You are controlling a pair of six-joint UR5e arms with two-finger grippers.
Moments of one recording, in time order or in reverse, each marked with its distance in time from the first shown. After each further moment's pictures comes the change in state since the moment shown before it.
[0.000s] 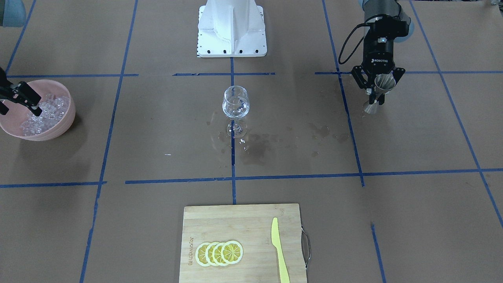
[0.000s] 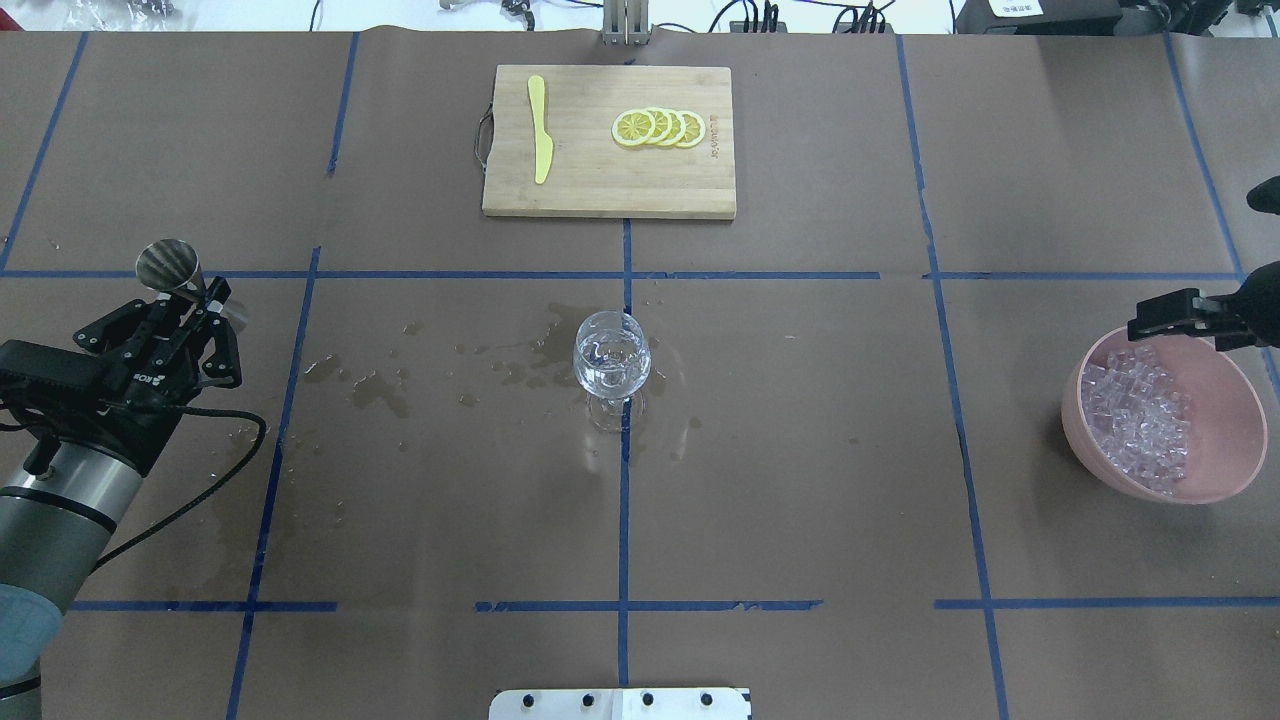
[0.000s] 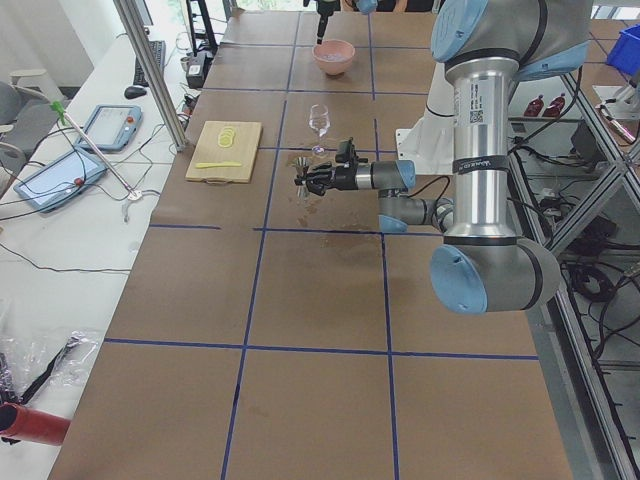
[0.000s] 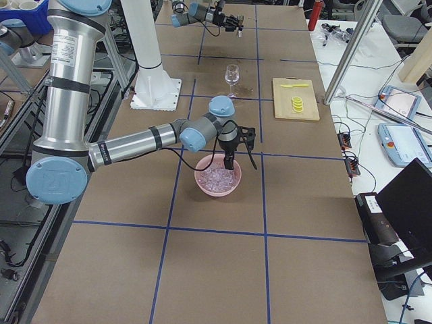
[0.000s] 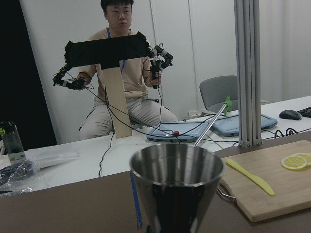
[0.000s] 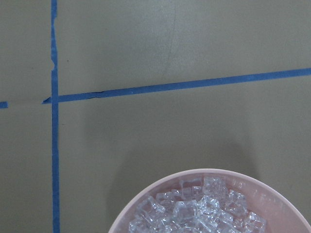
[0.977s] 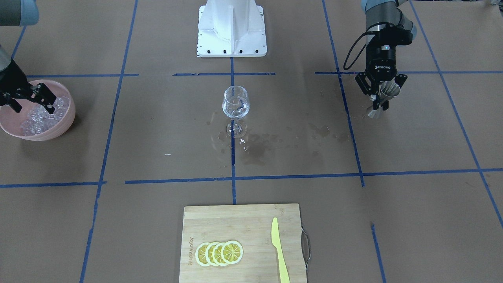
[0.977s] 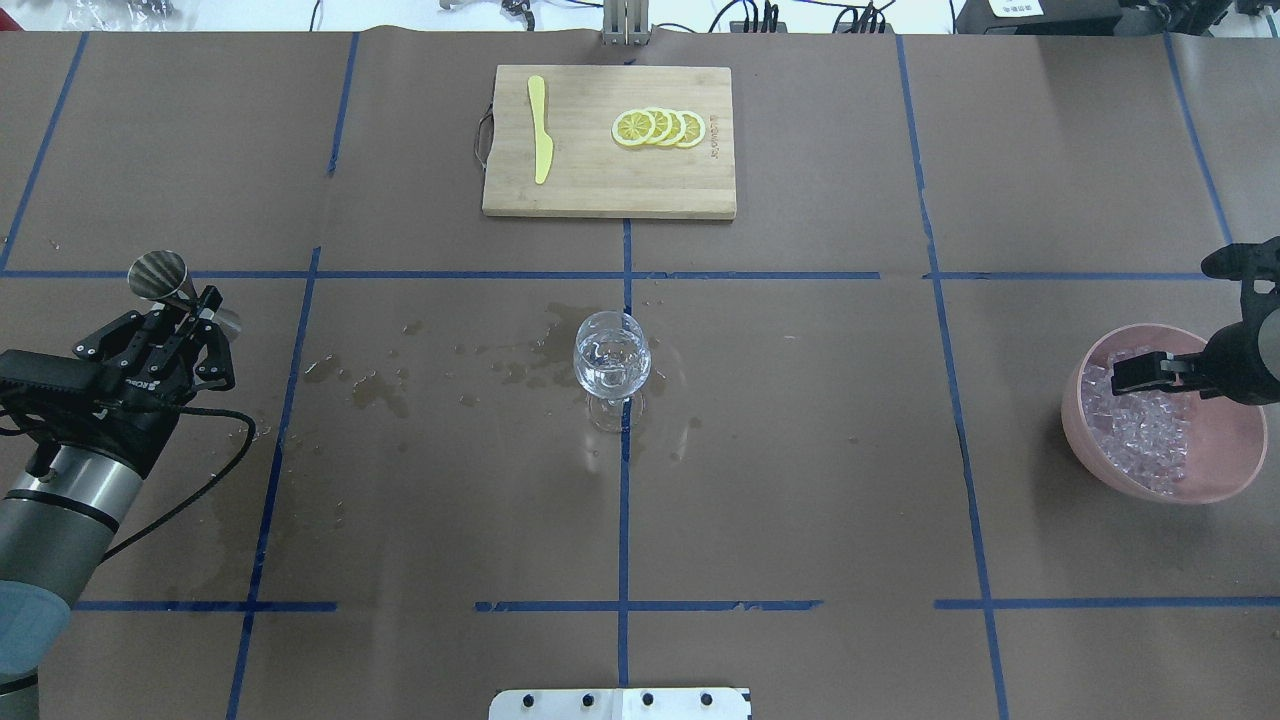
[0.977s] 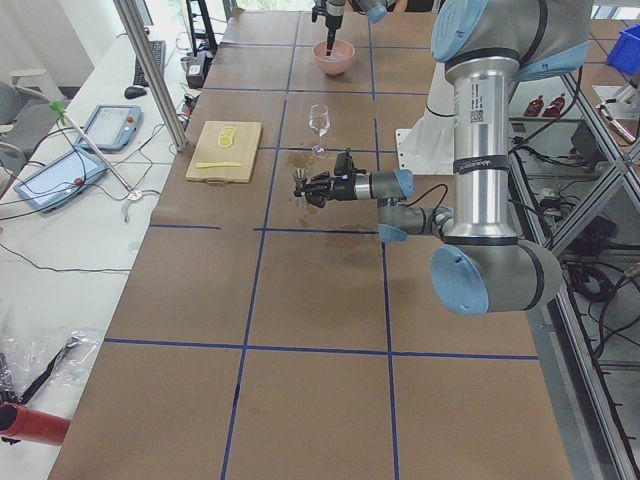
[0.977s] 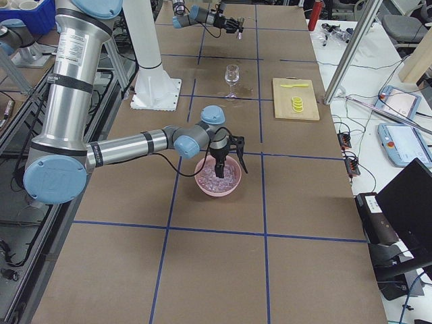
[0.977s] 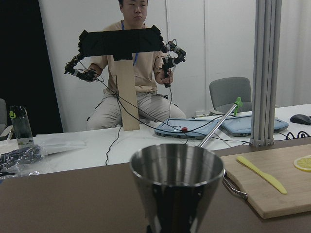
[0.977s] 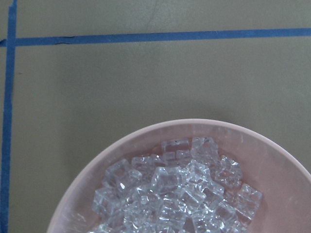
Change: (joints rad) left arm -0.001 0.006 0.057 -0.003 0.012 -0.105; right arm -0.124 -0.048 -0.032 0.030 -0.085 0.016
